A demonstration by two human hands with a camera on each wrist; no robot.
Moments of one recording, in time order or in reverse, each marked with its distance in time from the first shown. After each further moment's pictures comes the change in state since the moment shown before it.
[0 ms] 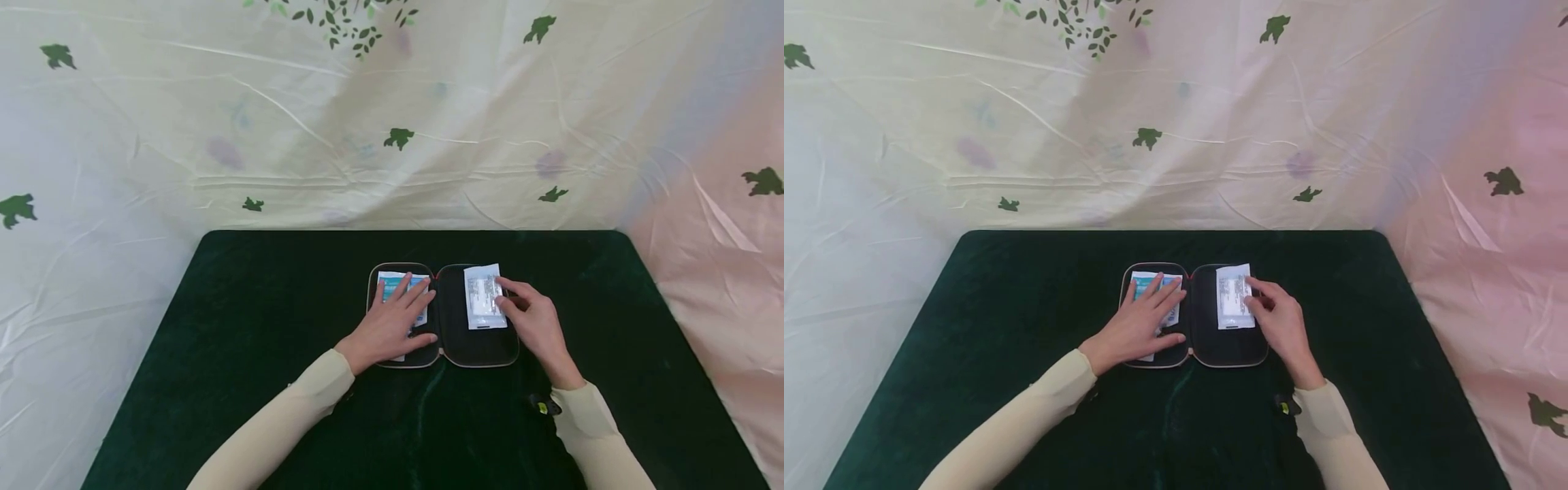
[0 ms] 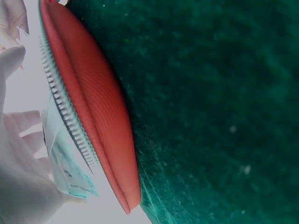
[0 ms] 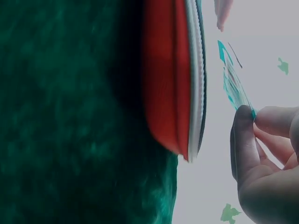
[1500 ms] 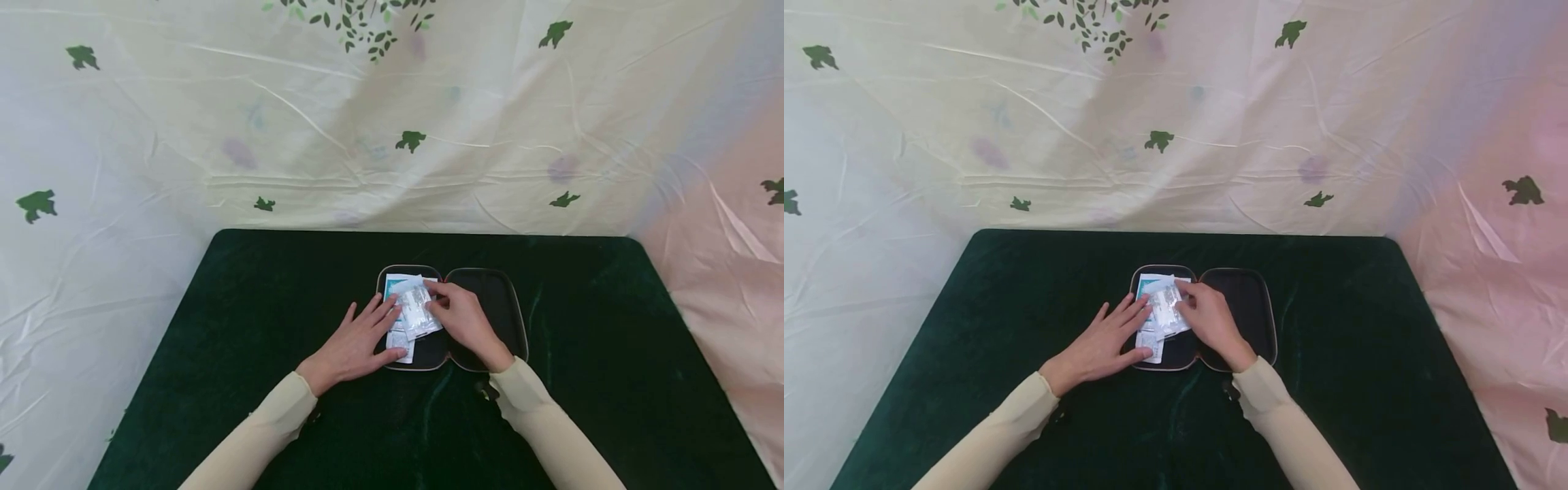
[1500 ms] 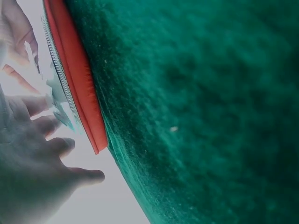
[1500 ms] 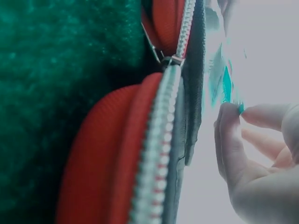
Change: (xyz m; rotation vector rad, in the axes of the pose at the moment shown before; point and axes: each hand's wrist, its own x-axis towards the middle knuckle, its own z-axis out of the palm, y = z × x) left_hand -0.064 -0.035 -0.008 -0.112 -0.103 -0.119; right_hand 0.025 -0.070 0.091 -0.015 -0.236 -0.176
